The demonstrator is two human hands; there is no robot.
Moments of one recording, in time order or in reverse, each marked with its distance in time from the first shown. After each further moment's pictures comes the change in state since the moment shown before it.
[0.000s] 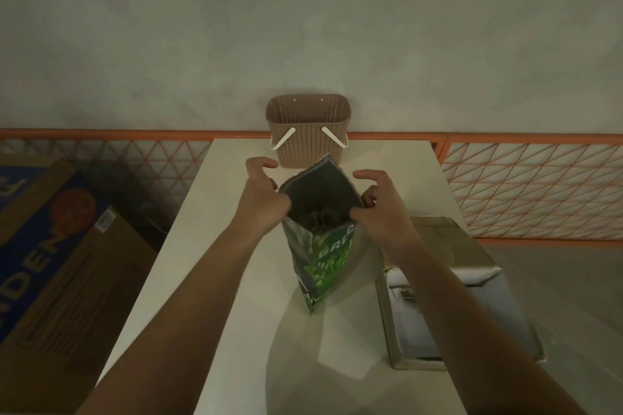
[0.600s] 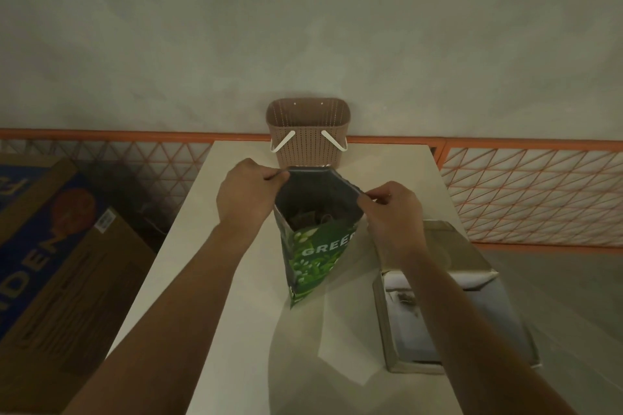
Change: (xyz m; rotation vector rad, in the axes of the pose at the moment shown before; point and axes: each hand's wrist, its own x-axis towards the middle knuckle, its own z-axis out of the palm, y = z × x) left_hand 0.012 -0.005 -0.007 0.470 0.297 0.218; right_hand 0.003 0.007 -0.008 -0.203 0.240 -0.016
